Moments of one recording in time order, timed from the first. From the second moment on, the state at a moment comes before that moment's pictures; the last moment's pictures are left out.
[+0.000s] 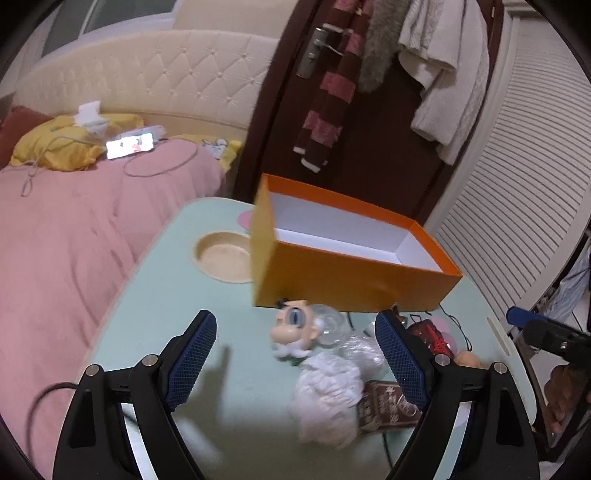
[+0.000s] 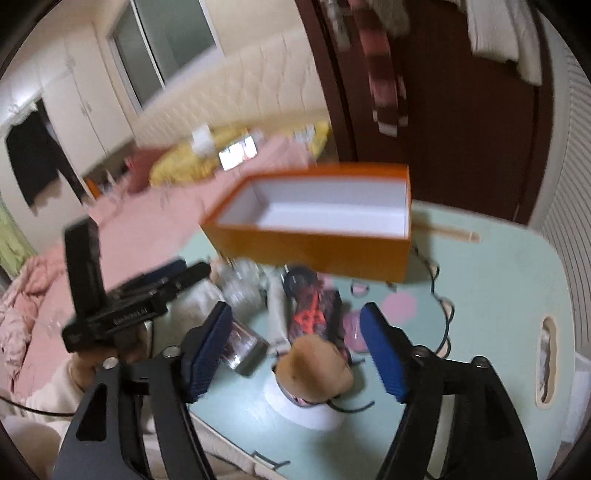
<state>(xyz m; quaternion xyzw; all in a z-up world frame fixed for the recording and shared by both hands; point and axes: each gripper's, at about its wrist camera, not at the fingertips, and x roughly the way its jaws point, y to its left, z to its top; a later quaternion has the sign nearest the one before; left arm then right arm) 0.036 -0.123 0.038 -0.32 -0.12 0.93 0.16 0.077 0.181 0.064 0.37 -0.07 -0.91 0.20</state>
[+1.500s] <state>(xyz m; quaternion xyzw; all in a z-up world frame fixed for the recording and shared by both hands) 0.071 -0.051 0.011 -0.43 -0.04 0.89 0.14 0.098 0.169 0.015 0.39 -0.01 -0.91 0.10</state>
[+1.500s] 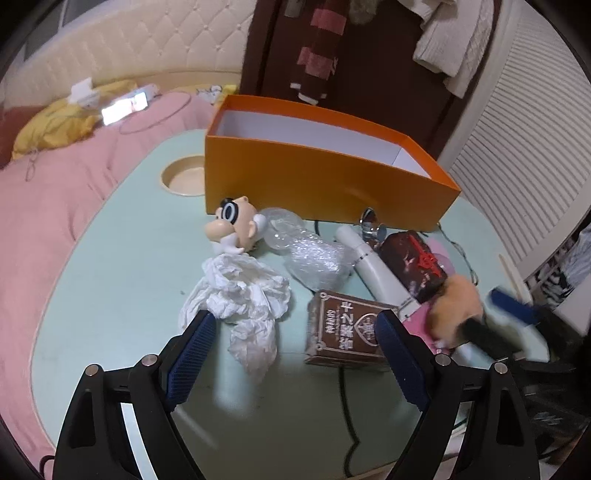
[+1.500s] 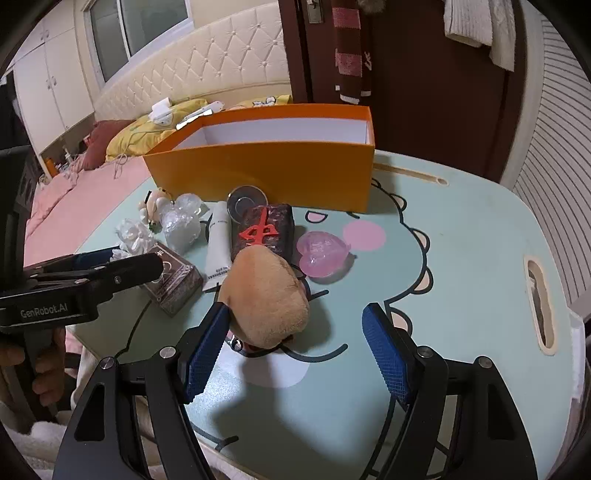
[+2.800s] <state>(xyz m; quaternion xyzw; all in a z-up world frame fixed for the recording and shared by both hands) 0.066 -0.038 0.007 -0.42 -0.02 0.89 0.15 0.101 0.165 -0.002 0.43 0.01 -0.90 0.11</state>
